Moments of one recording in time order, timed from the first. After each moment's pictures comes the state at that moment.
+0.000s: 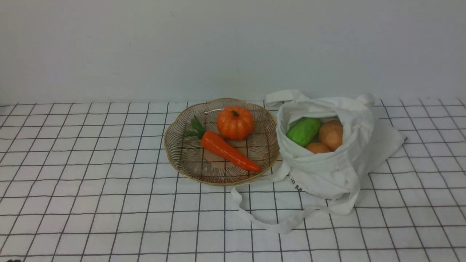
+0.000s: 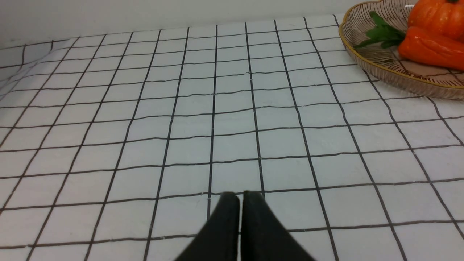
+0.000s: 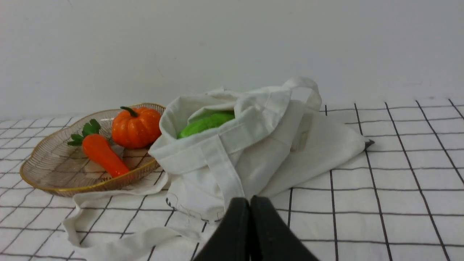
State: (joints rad) right arm 0.17 0.00 -0.03 0.07 0.35 0.07; left arm 0.01 -0.01 0.03 0.03 0.38 0.04
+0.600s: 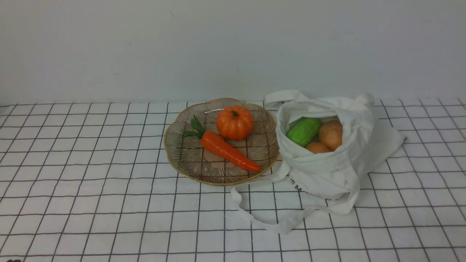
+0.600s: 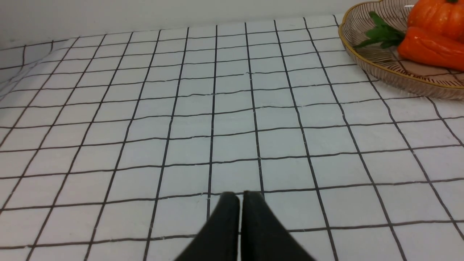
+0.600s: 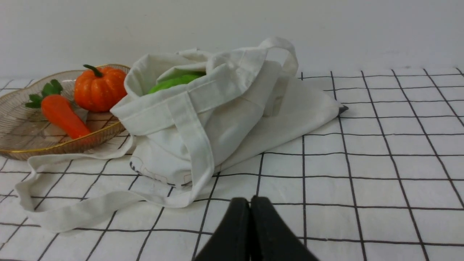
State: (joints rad) right arm 0.12 -0.01 0.03 0.03 0.36 0.05; left arm 0.01 -0.01 0.03 0.03 0.38 0.04
